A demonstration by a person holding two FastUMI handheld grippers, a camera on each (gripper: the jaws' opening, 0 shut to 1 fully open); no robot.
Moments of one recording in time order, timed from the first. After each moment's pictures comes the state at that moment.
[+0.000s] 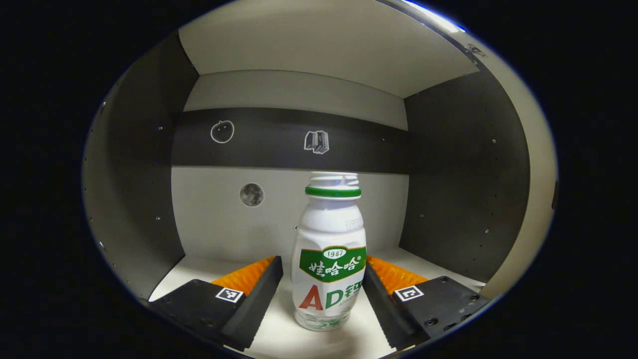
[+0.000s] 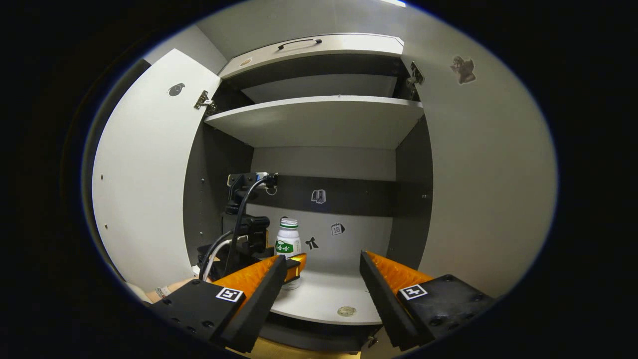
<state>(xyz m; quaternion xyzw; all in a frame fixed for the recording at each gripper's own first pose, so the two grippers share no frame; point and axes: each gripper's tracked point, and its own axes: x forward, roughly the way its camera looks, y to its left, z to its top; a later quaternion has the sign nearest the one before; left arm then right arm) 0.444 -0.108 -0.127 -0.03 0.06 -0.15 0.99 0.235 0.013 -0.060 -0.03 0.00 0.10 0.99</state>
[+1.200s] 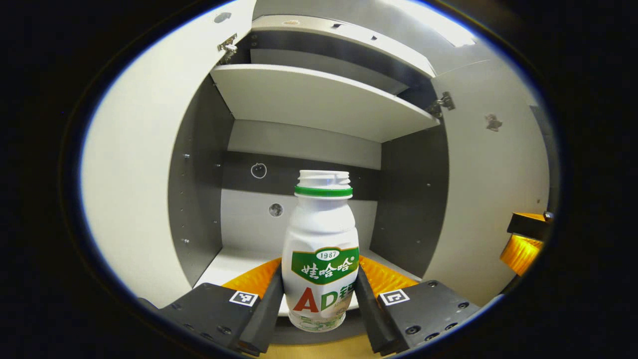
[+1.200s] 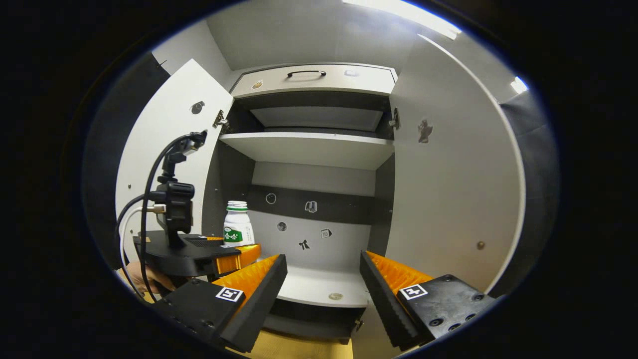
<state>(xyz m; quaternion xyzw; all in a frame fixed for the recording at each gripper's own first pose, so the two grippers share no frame) 0.232 -0.062 -0.061 -0.05 0.03 -0.15 0.99 0.108 0.007 -0.022 -0.05 -0.03 0.04 1.00</state>
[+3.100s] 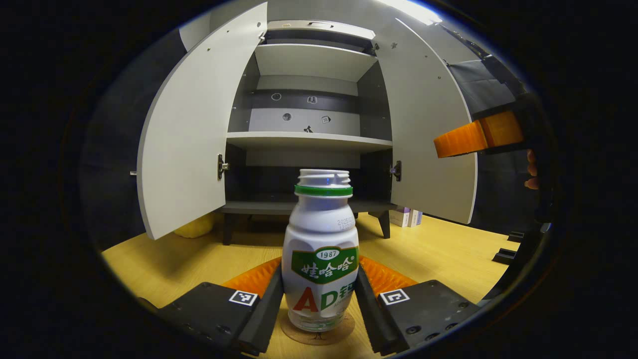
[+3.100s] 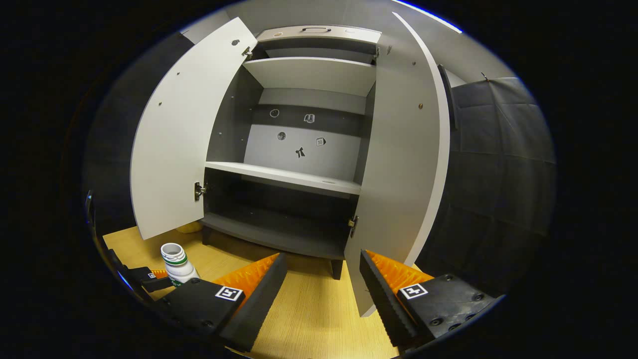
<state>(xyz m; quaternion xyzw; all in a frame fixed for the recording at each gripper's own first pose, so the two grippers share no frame) 0.016 -0.091 -0.417 -0.01 0.07 -0.10 0.99 0.000 -0.055 -0.276 -0.09 0.11 0.02 0.99</state>
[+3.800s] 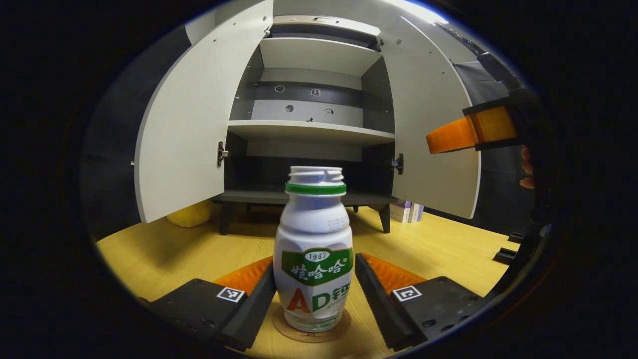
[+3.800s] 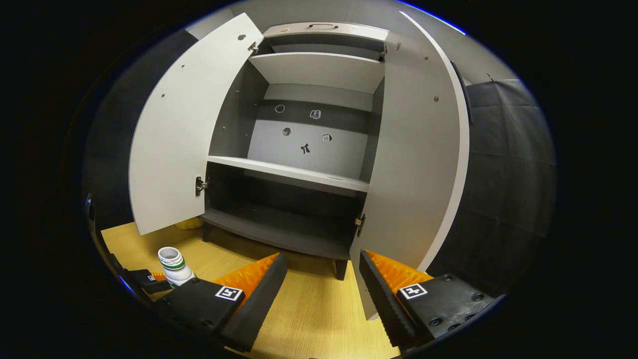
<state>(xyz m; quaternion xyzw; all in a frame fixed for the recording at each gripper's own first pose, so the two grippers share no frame) 0.018 -0.096 -0.429 -0.02 0.08 -0.09 0.99 0.013 -0.049 -0.282 -0.10 0.10 0.03 0.99</state>
